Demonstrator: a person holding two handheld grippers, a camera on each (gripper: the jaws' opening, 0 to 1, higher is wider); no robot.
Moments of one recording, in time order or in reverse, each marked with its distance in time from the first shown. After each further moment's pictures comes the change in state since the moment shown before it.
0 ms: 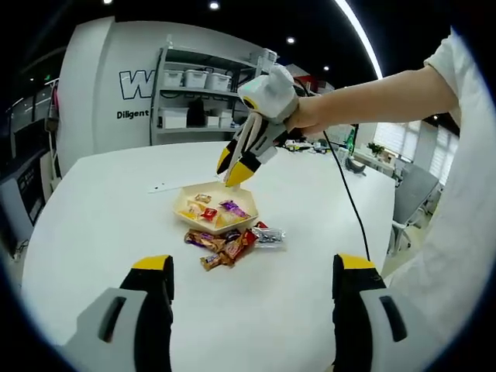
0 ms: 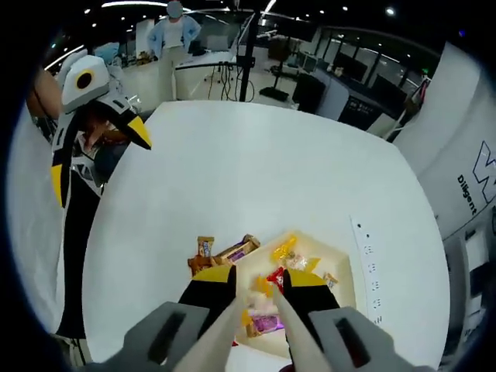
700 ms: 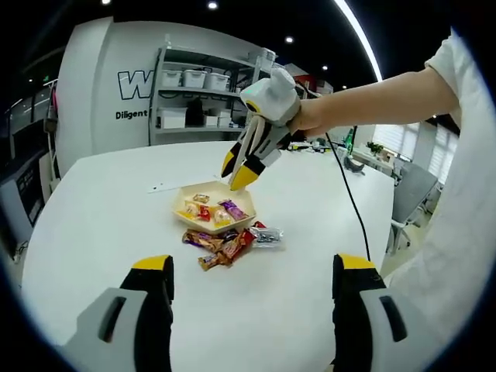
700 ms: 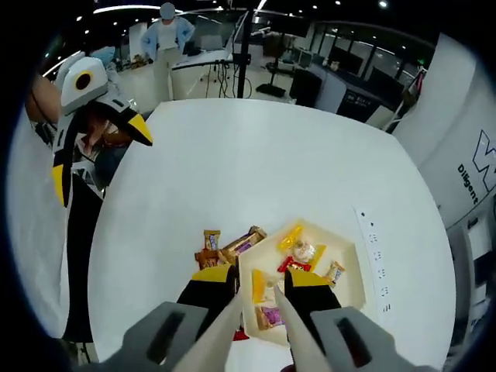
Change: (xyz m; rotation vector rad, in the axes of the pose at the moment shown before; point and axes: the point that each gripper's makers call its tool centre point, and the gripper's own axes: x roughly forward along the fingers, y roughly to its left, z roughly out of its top) left arm 0.001 -0.003 -0.001 0.008 0.003 -0.008; right arm -0.005 0.011 -0.018 0.040 0.021 0.005
